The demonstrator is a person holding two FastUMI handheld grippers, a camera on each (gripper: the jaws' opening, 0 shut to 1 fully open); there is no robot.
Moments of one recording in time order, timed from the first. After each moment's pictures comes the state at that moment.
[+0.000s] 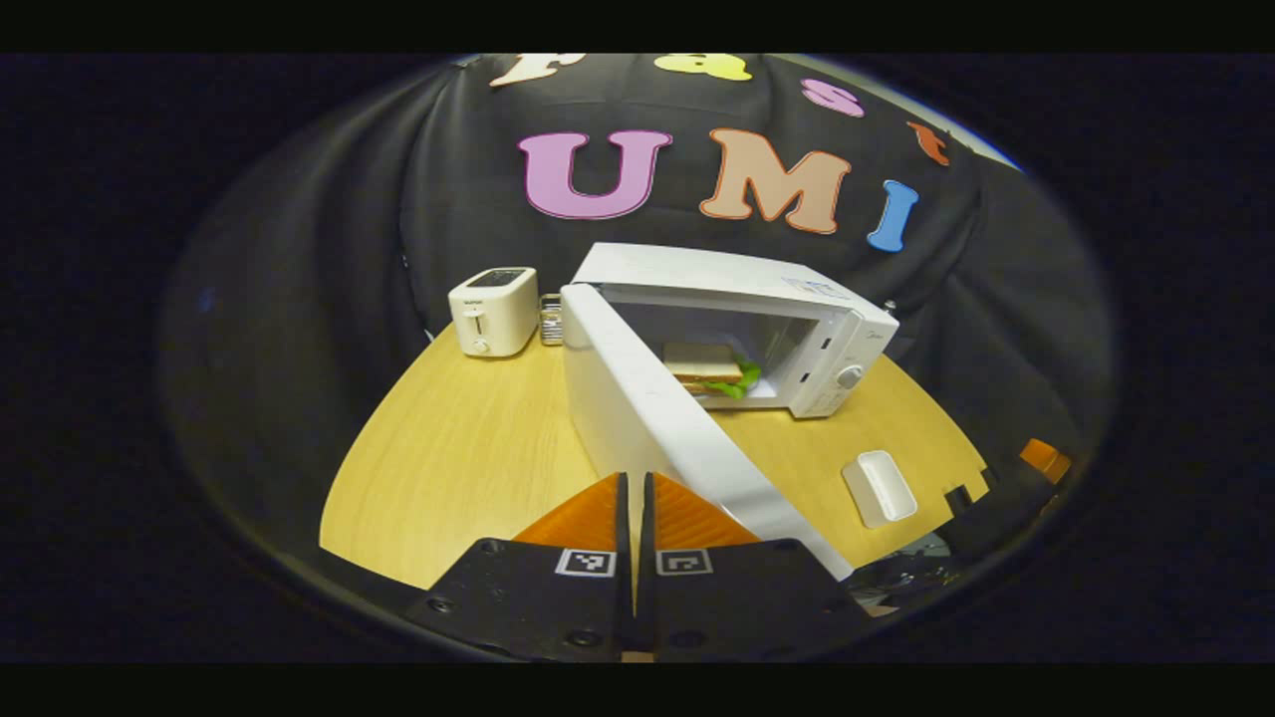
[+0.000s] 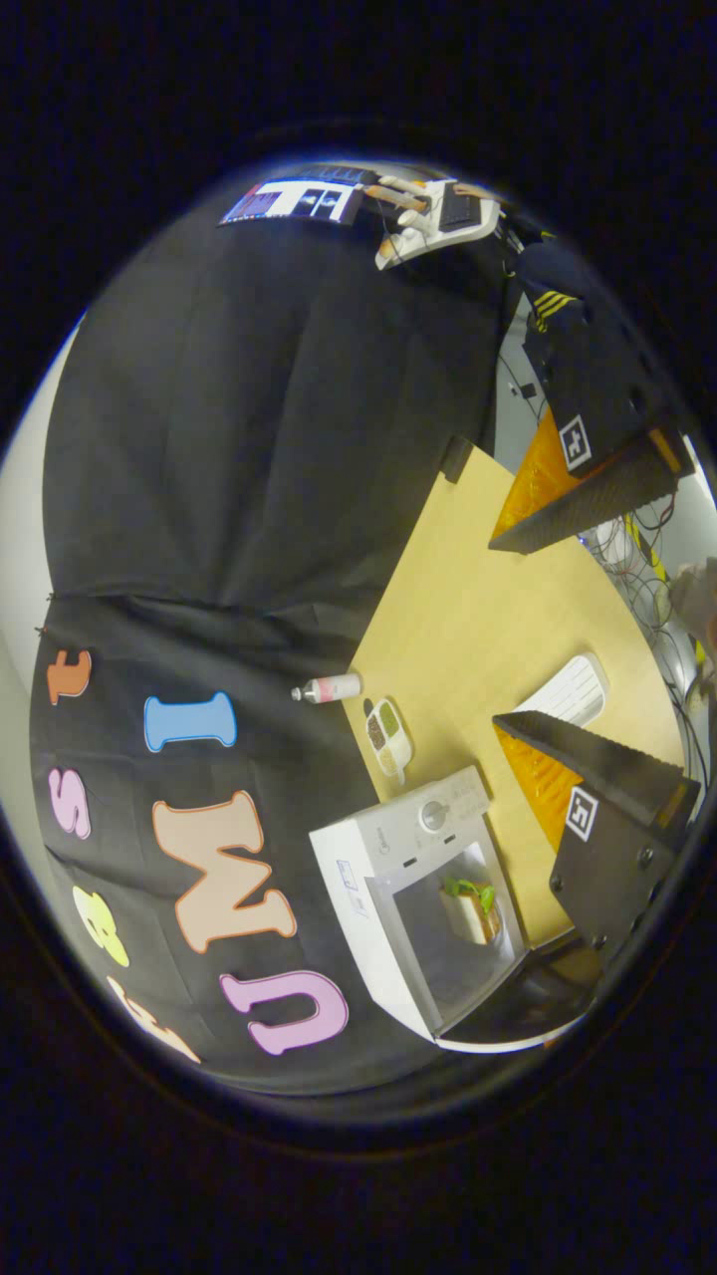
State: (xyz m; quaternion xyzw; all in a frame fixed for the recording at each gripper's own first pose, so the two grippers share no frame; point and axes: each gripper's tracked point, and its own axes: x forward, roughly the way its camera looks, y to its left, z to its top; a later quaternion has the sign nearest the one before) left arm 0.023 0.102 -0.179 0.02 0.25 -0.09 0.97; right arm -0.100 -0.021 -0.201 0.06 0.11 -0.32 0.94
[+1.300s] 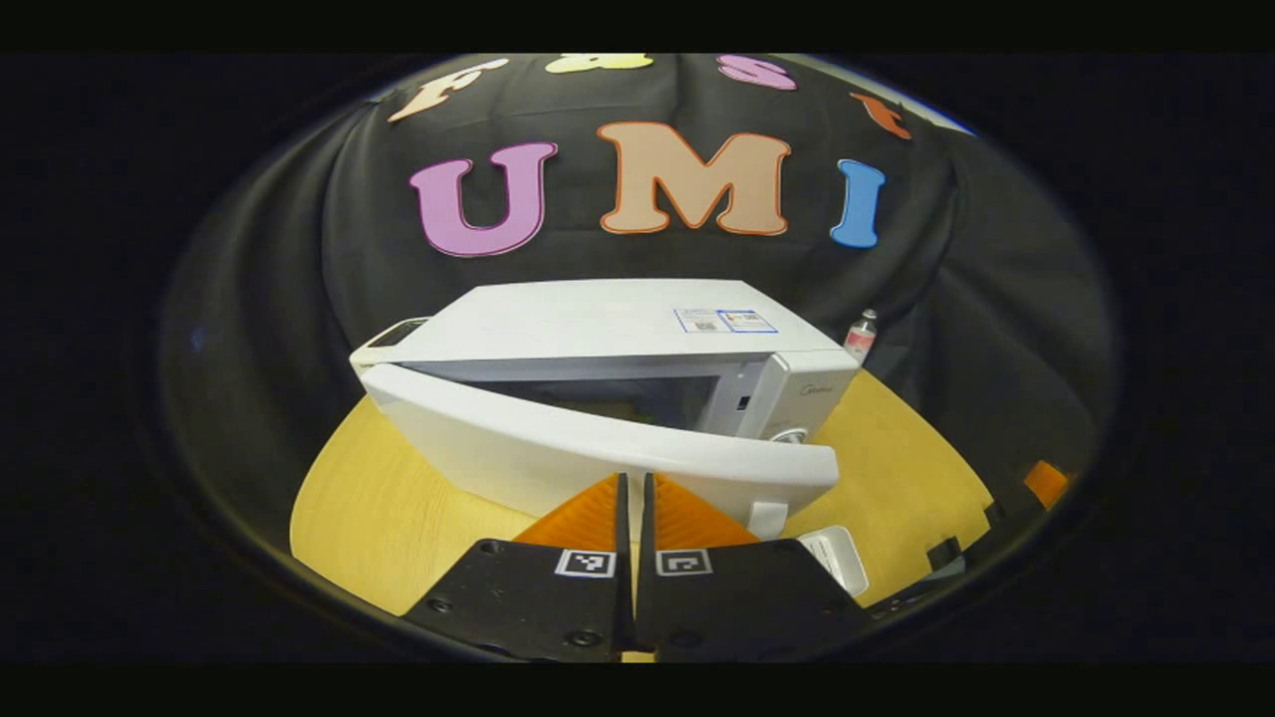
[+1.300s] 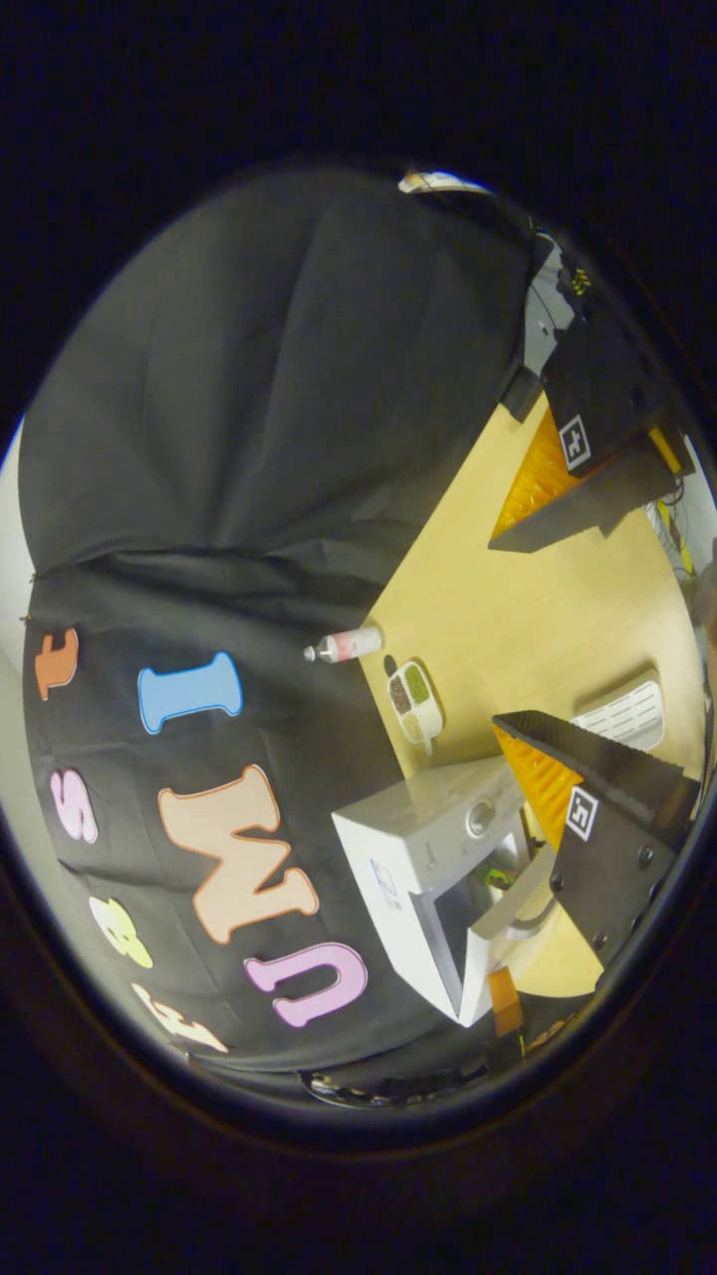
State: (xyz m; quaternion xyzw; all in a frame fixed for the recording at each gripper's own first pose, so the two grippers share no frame) left arm 0.125 -0.065 -0.164 0.07 0.21 -0.09 0.97; right arm -0.016 -0.107 -0.177 0.07 0.10 -0.20 0.97
